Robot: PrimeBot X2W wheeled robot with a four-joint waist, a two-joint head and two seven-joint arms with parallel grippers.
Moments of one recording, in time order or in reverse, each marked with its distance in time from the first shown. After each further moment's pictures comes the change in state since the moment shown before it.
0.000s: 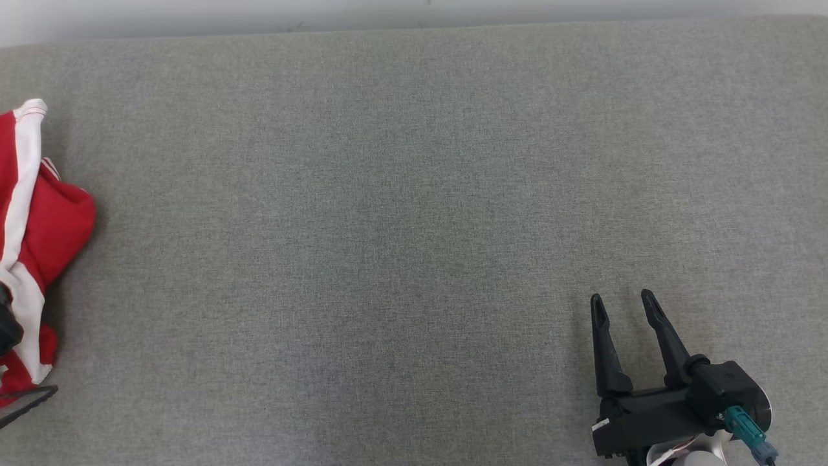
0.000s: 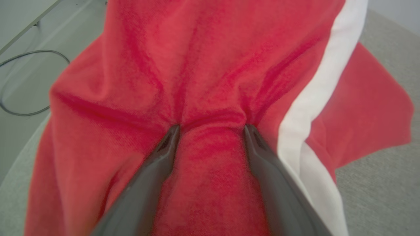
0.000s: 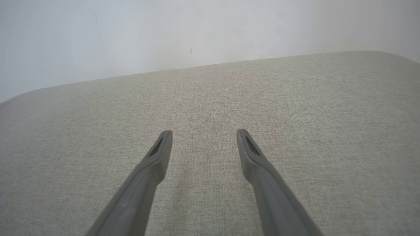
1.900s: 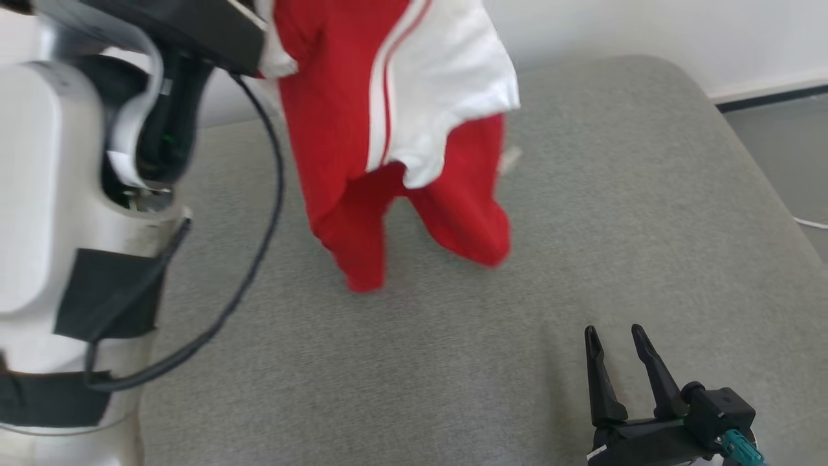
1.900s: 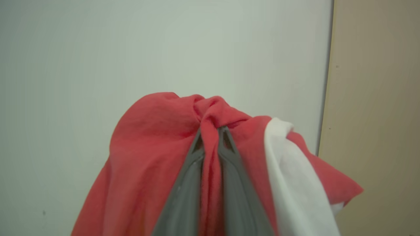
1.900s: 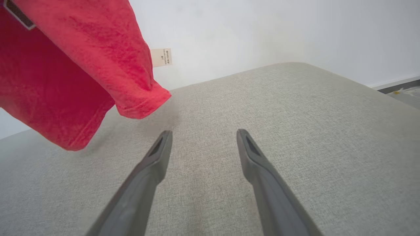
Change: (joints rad) left arm -0.304 -0.283 -0.331 -0.952 -0.026 0.044 -0.081; right arm 0.054 0.000 0.028 0.035 0.109 0.000 0.000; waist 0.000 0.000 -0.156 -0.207
